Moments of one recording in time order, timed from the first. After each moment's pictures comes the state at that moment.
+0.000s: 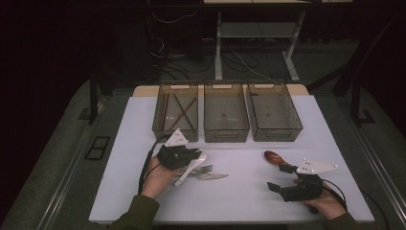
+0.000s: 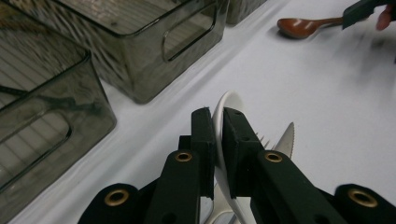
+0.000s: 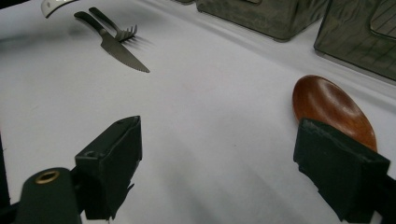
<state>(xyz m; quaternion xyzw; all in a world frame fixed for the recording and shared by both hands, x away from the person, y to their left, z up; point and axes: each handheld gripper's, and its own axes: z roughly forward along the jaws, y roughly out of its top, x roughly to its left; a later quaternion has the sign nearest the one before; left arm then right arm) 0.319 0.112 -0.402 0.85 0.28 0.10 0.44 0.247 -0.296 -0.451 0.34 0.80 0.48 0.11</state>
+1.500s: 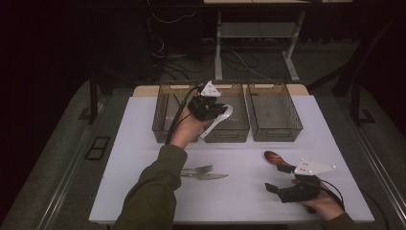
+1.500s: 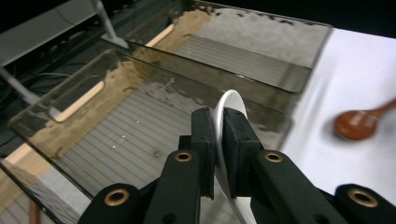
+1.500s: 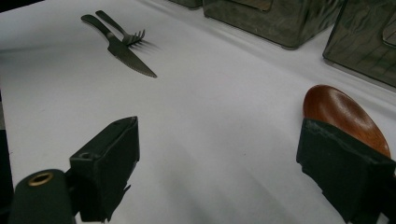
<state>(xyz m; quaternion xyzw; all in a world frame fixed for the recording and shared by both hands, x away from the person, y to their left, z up) 0.431 0.028 -0.334 0.86 0.22 0.17 0.43 0.245 -0.290 -0.449 0.33 0.80 0.48 0.11</state>
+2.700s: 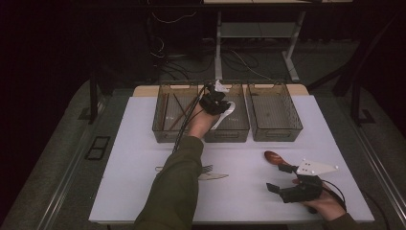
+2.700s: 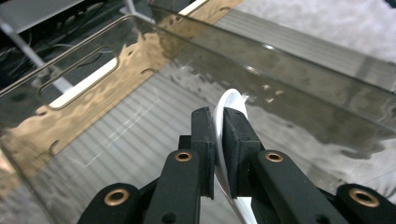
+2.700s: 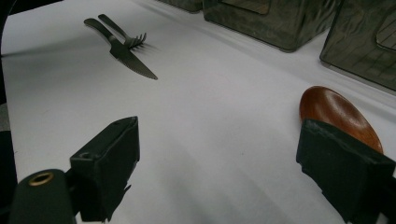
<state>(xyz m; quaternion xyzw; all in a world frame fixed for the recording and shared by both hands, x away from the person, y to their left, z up) 0.484 -0.003 -0.380 0.86 0.27 0.17 0.40 0.244 -0.294 -0.448 0.33 0.80 0.49 0.11</state>
